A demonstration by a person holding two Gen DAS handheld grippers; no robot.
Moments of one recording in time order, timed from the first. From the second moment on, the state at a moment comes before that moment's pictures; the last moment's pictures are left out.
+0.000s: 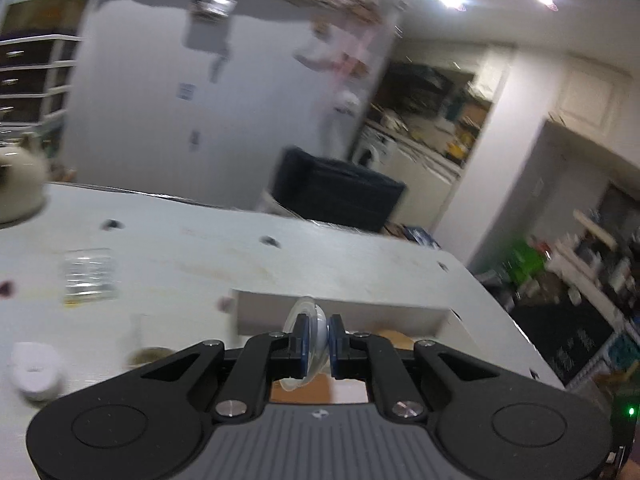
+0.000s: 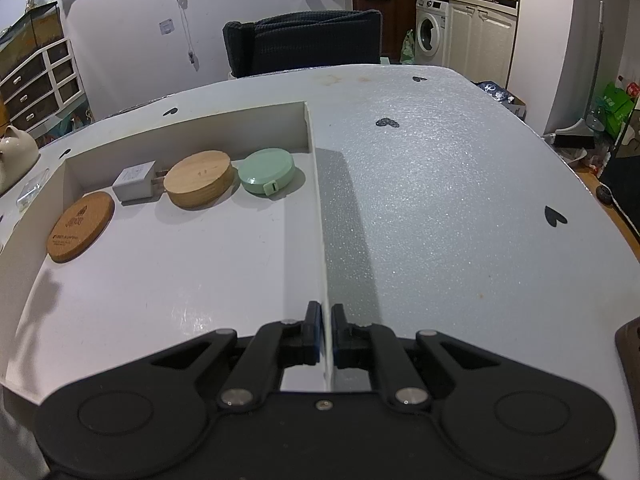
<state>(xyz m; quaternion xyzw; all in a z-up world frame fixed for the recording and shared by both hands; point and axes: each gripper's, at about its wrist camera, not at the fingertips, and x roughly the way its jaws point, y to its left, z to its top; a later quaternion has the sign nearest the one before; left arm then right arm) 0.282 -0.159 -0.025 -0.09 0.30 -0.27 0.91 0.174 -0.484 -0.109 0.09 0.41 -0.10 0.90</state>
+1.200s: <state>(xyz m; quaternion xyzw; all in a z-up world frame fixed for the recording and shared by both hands) 0.326 -0.315 -0.124 -0.13 0.45 -0.35 0.81 0.169 -0.488 -0.111 0.11 0.40 -0.09 0.91</state>
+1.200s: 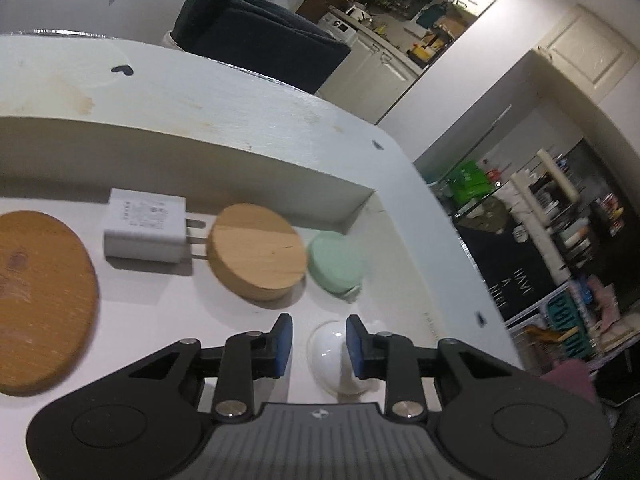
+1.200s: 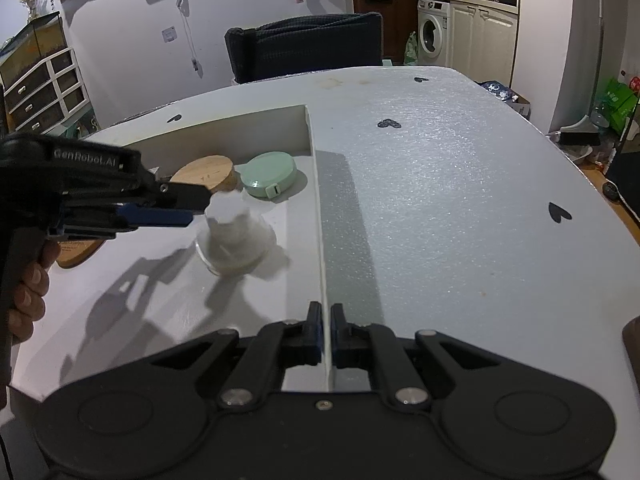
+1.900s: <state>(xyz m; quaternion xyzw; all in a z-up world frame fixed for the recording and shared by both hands) 0.274 -0.274 -0.067 -0.04 0.38 -0.37 0.84 0.170 -0.487 -0.112 0.10 0.40 -0.09 0.91</state>
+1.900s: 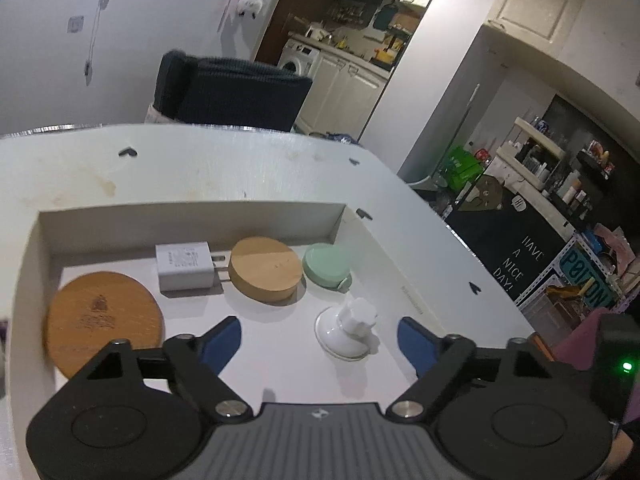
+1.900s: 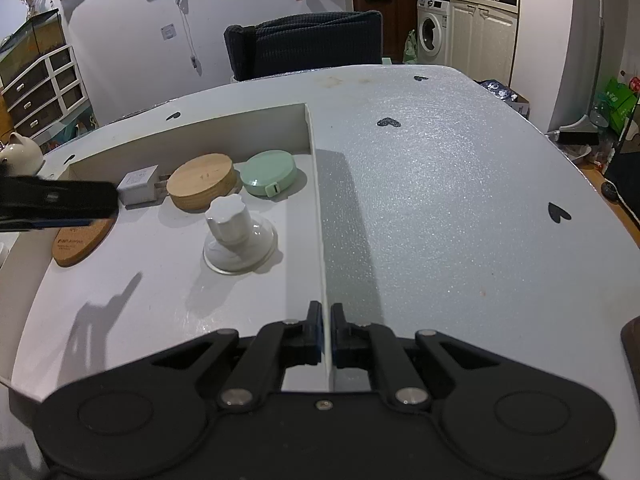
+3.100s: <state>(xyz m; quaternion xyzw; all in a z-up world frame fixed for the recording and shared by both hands) 0.251 -0.071 -0.030 -0.04 0.28 -0.16 0.94 0.168 -0.484 -0.112 0.10 0.40 -0.09 0.91</state>
